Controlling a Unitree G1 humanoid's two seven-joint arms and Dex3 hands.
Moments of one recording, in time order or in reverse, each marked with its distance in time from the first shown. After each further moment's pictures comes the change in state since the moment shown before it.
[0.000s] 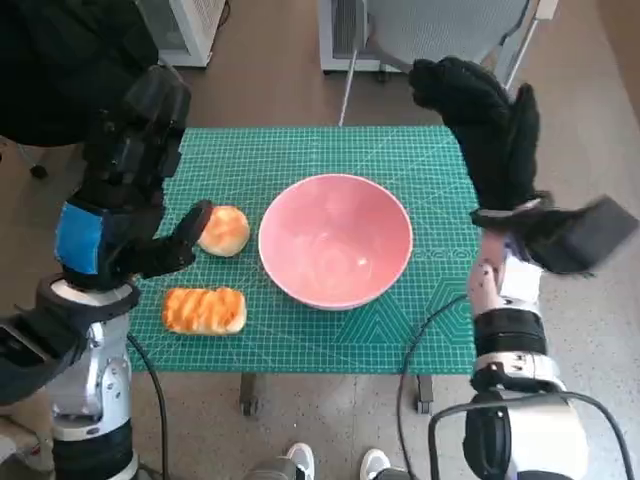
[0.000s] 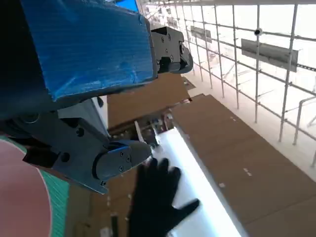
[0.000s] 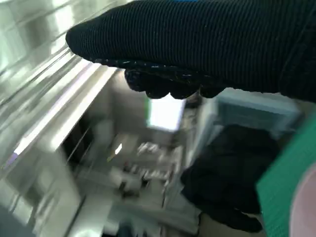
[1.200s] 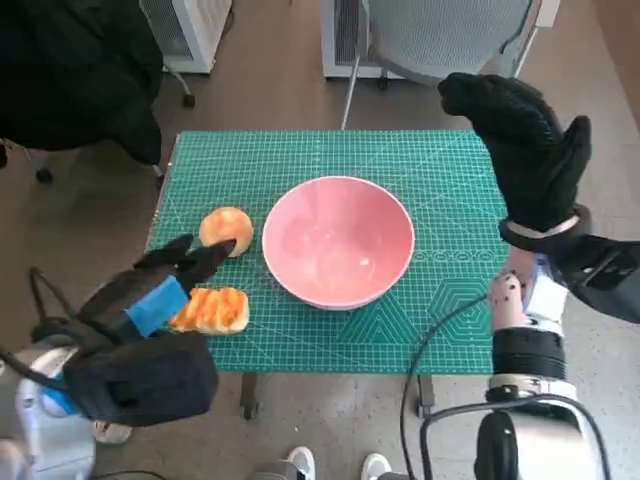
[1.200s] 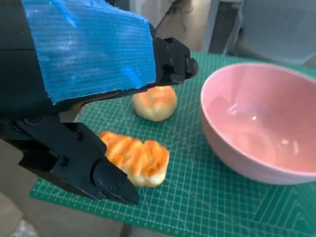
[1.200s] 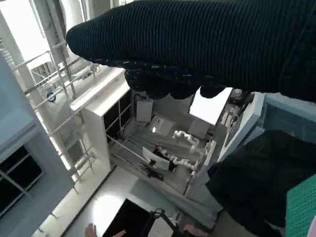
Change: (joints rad) left arm 0.087 0.529 -0.439 -0.452 0.668 0.946 -0.363; right arm 0.092 -0.038 0.032 -0.179 0.118 0.035 0.050
